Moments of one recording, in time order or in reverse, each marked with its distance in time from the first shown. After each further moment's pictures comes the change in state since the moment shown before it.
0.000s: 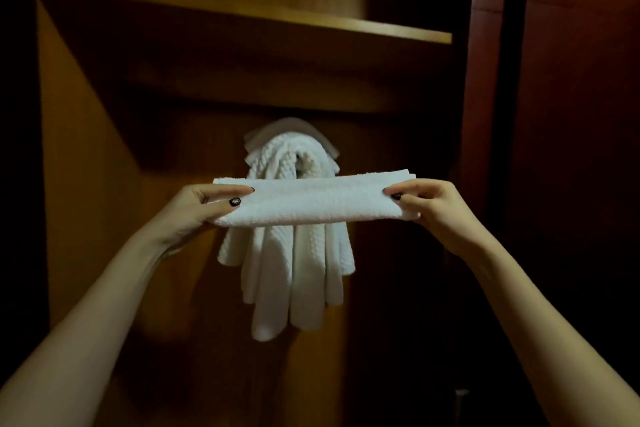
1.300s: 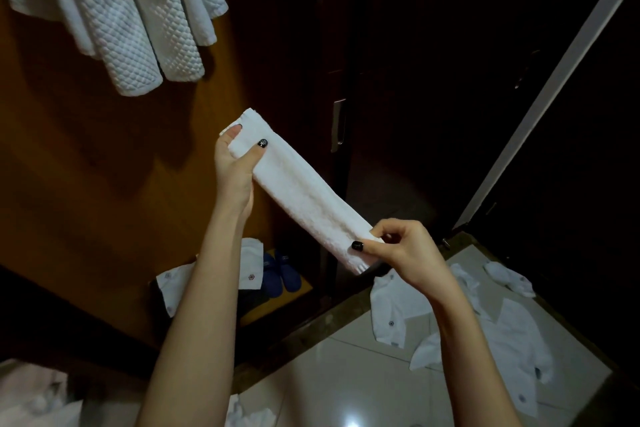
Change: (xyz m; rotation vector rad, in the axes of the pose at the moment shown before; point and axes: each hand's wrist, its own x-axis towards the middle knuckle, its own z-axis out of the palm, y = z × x) left_hand -0.217 -0.148 0.274 -0.501 0.185 -0.512; right_hand -0.419 0.089 0.027 -0.281 0.173 0.736
